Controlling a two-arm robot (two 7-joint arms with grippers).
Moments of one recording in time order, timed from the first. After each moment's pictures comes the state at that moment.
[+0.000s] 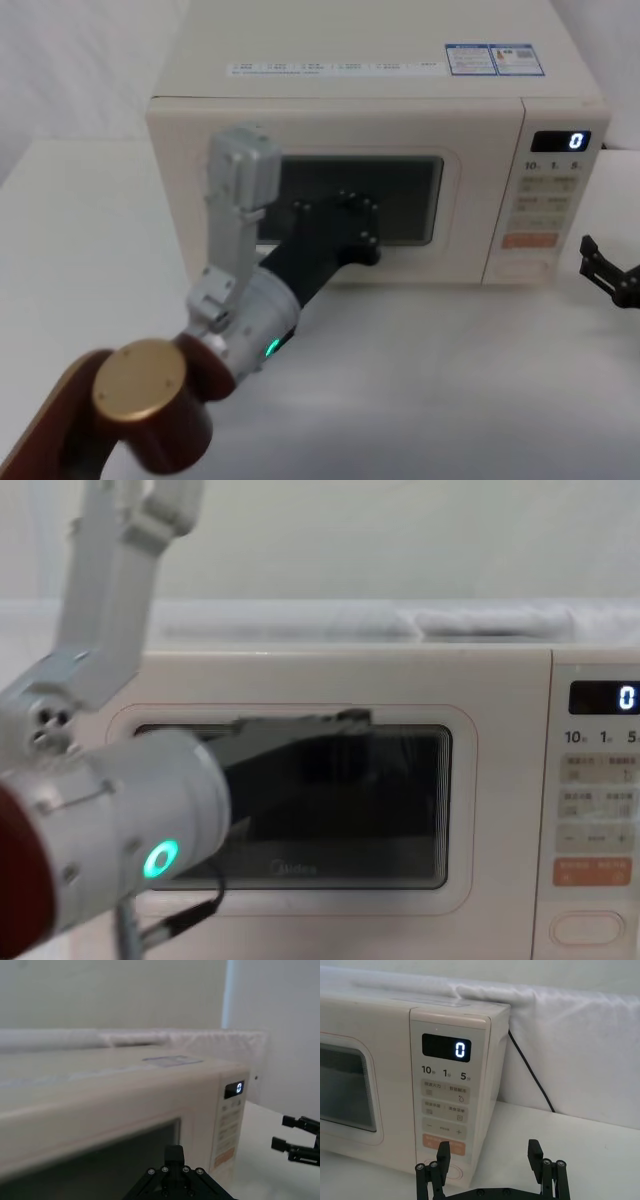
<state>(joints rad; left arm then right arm) -0.12 0.21 0.37 -1.81 -0.28 0.17 -0.21 -0.13 0.27 0.00 -1.85 0.16 0.12 0.19</state>
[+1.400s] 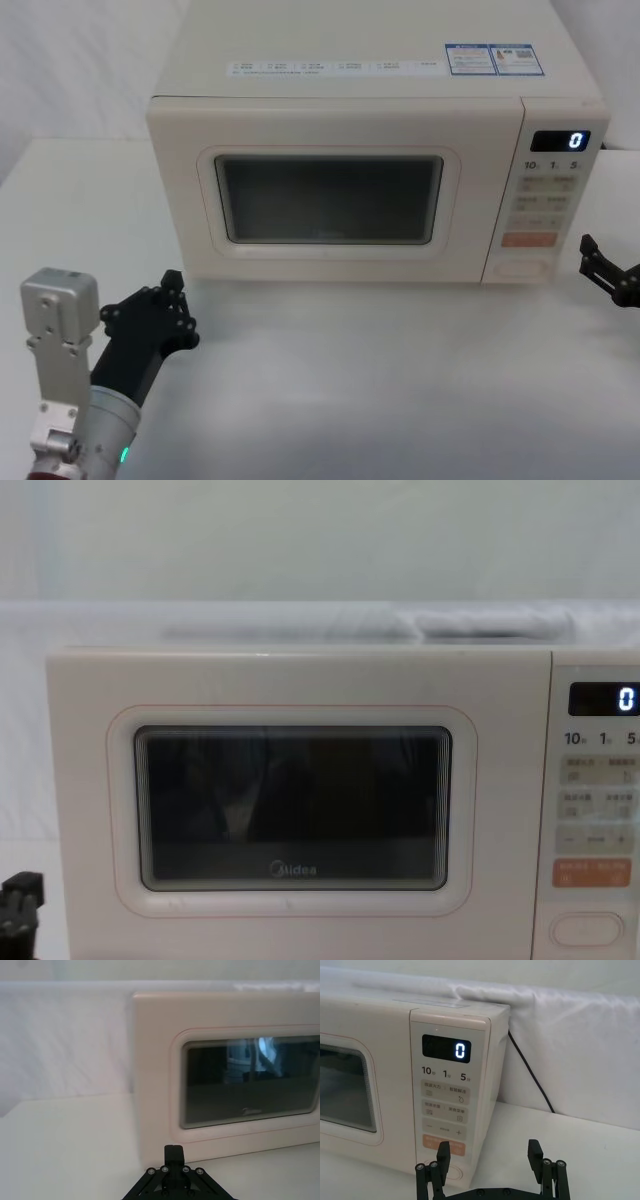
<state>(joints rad) 0.25 0.21 0.07 -1.85 -0.17 -0.02 -0.06 -0.13 0.27 0.00 -1.85 0.16 0.12 0.19</state>
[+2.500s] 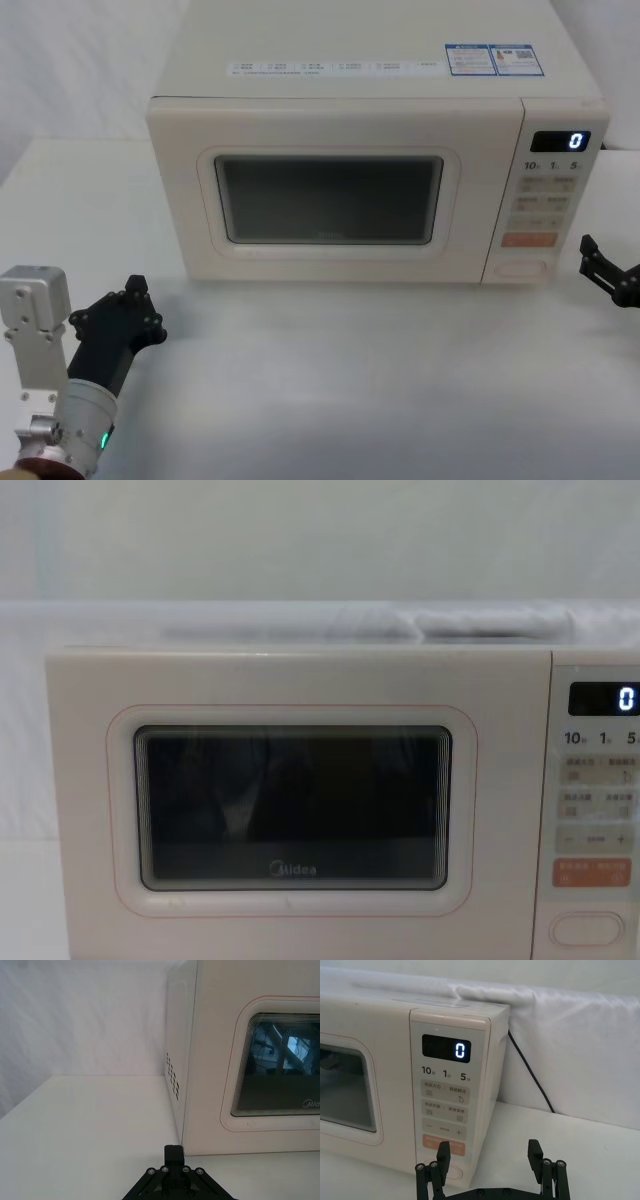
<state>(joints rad) 0.18 0.14 -0.03 -1.72 -0.17 0.00 -0.08 -0.13 0.27 0.00 -1.85 0.16 0.12 0.19</state>
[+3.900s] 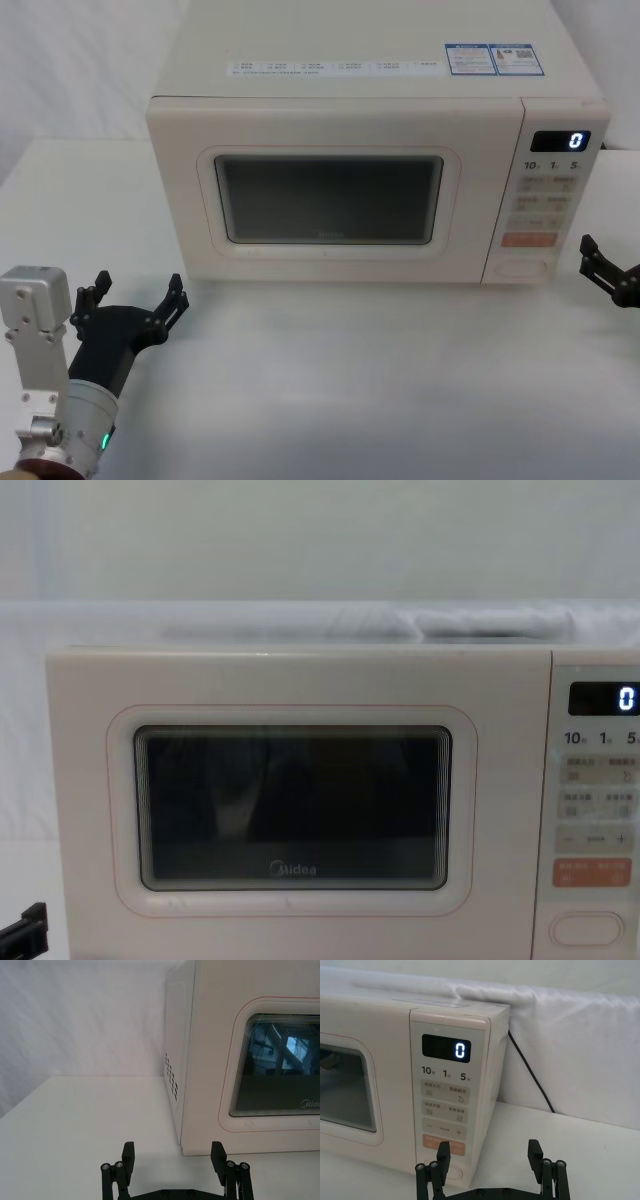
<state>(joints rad) 0.19 0.14 -0.03 -1.73 -0.17 -0.01 -0.08 -0.13 0.27 0.00 -1.85 0.16 0.12 0.19</state>
